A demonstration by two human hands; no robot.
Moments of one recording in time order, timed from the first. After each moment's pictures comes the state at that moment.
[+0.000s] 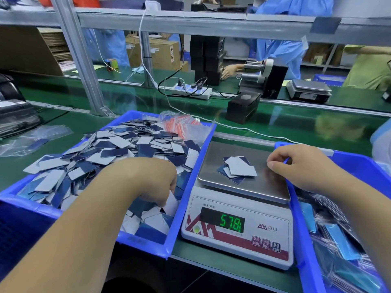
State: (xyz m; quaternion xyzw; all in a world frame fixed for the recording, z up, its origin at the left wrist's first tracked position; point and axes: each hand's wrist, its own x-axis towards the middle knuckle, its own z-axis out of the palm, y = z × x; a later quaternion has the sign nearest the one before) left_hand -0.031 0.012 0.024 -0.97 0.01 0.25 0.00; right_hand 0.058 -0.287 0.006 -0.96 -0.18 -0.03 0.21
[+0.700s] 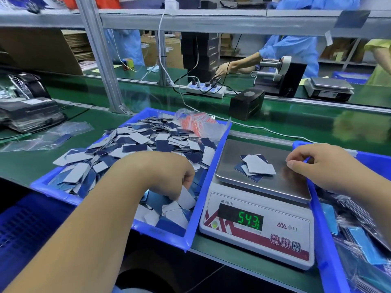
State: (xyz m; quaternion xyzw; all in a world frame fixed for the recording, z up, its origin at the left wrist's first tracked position) left_hand -0.041 0.026 0.031 -0.97 0.03 0.22 -0.04; right_hand 0.060 -0.287 0.004 -0.96 -0.18 -0.03 0.22
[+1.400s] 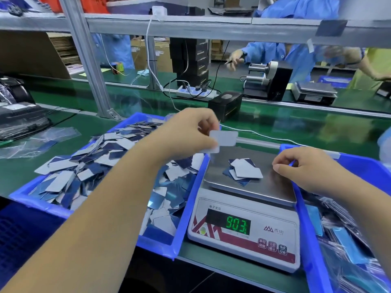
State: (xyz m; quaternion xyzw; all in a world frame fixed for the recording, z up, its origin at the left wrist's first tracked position) left_hand 0.002 -0.006 0.056 -0.89 0.09 -0.06 -0.44; right_hand 0.064 -0.290 0.000 -0.95 -0.18 -0.02 0.23
